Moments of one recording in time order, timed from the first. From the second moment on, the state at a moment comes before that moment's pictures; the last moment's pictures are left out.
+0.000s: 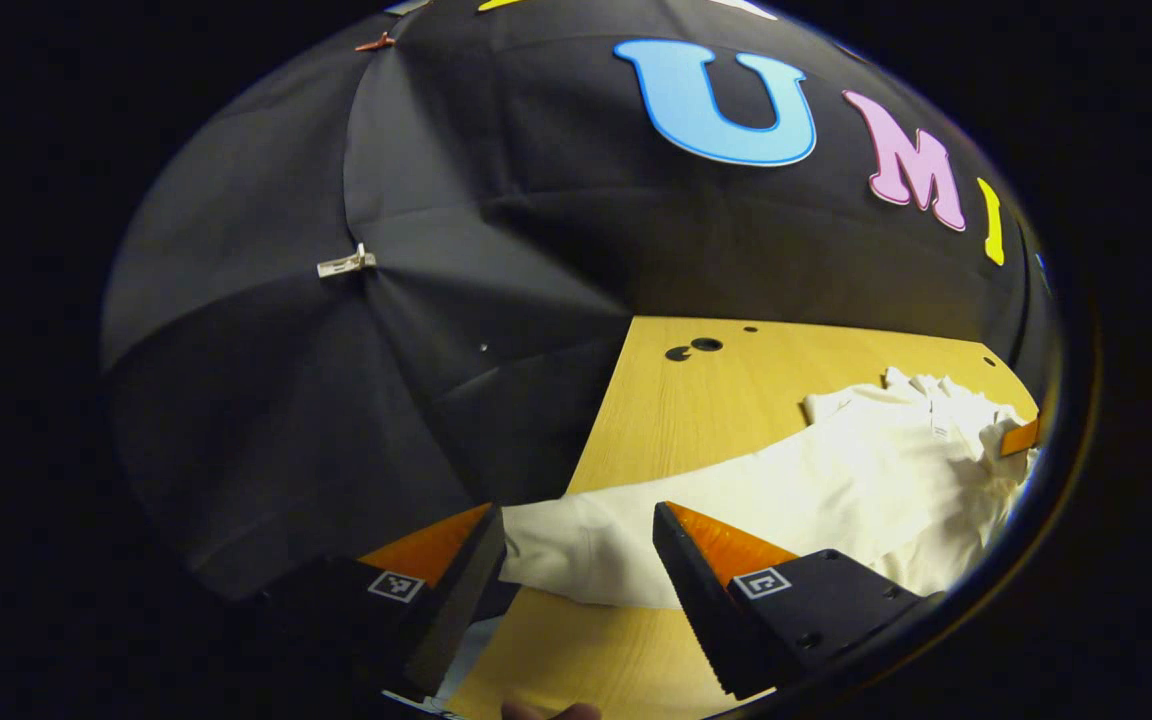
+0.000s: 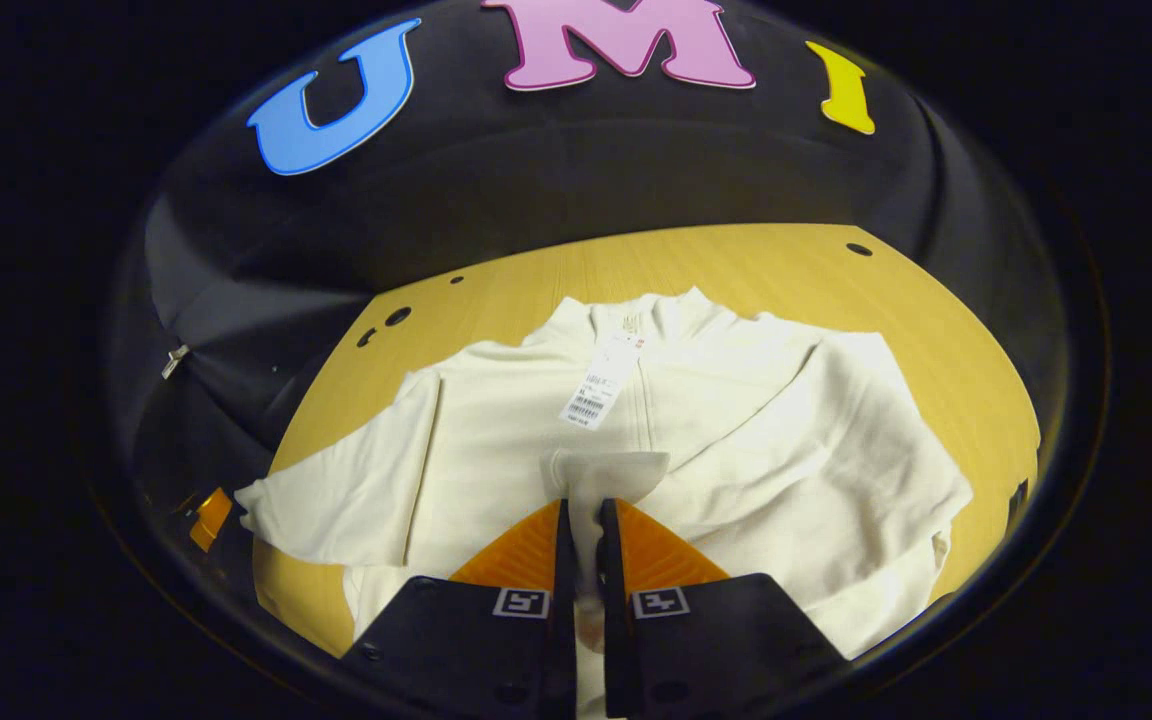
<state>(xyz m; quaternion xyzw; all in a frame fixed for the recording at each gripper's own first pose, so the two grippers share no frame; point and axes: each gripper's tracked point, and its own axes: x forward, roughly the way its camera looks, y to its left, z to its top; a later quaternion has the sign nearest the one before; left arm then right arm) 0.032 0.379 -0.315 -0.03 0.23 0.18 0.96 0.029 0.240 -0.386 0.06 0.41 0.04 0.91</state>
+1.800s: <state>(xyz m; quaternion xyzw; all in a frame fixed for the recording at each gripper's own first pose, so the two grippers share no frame) 0.099 0.282 -0.263 -0.06 0.24 0.09 0.97 -0.081 0.069 -0.331 0.10 0.41 0.00 0.91</state>
